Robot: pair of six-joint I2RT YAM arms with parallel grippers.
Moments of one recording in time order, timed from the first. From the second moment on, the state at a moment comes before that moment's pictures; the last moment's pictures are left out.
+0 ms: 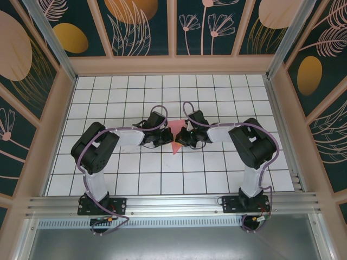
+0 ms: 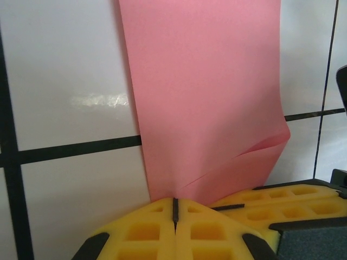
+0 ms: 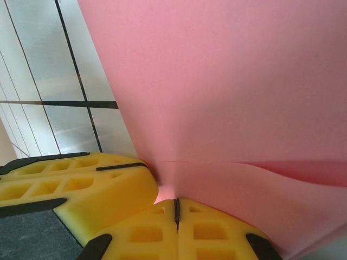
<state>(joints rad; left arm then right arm) -0.64 1.87 0.96 -0.04 0.30 -0.84 0.60 1.87 0.91 0.00 -0.52 0.92</state>
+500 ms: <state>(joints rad) -0.66 1.88 0.98 -0.07 0.25 -0.82 0.55 1.80 0.80 0.09 -0.56 0.88</state>
